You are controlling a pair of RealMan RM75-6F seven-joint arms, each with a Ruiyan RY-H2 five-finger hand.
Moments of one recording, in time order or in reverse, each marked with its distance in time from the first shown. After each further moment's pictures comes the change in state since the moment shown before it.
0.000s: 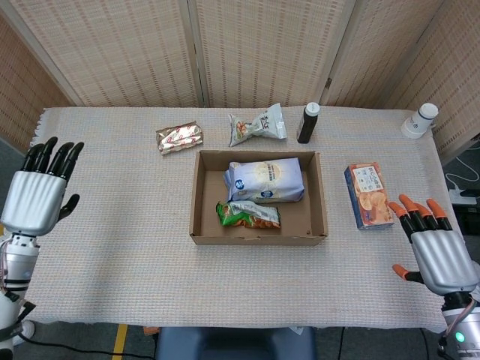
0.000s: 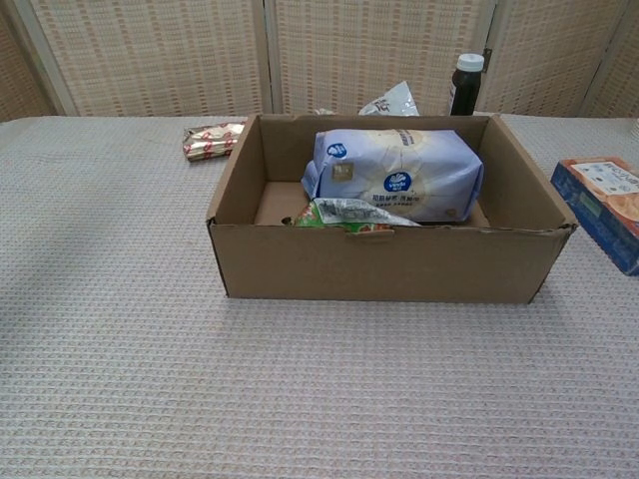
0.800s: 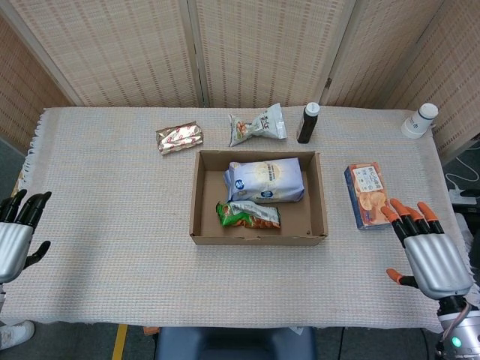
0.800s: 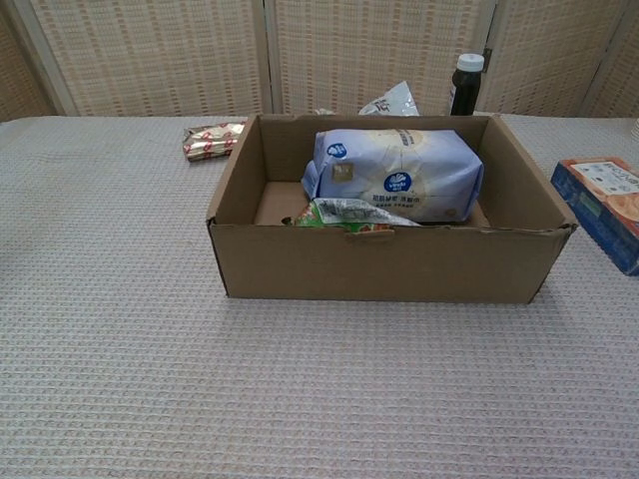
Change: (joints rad) left arm 0.304 -0.048 0.059 0.162 0.194 0.003 -0.158; right arm -0.010 -0.007 -0.016 0.000 -0.055 -0.009 0.006
